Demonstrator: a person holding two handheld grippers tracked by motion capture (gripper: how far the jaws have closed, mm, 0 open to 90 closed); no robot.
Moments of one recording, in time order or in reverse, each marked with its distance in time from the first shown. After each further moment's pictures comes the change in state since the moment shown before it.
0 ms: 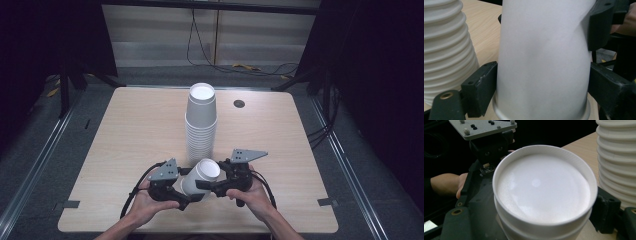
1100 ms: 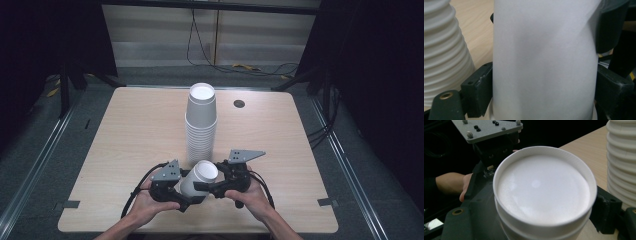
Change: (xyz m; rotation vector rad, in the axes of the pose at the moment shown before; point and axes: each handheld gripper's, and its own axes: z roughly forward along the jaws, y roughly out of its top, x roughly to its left) left arm -0.001 0.001 0.003 0.055 -0.025 0.016; right arm 0.003 0.001 0.004 0.025 0.023 0.019
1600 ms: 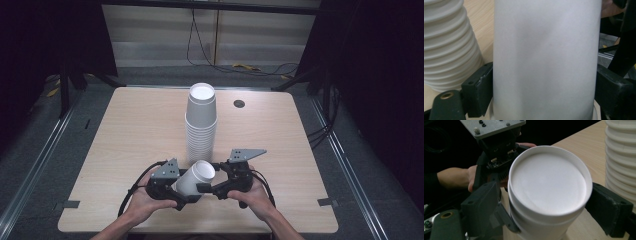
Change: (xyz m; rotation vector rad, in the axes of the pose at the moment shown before) left arm 0.007 0.001 -0.007 0.074 0.027 0.003; right arm 0.000 0.004 -0.006 0.050 -0.002 0.010
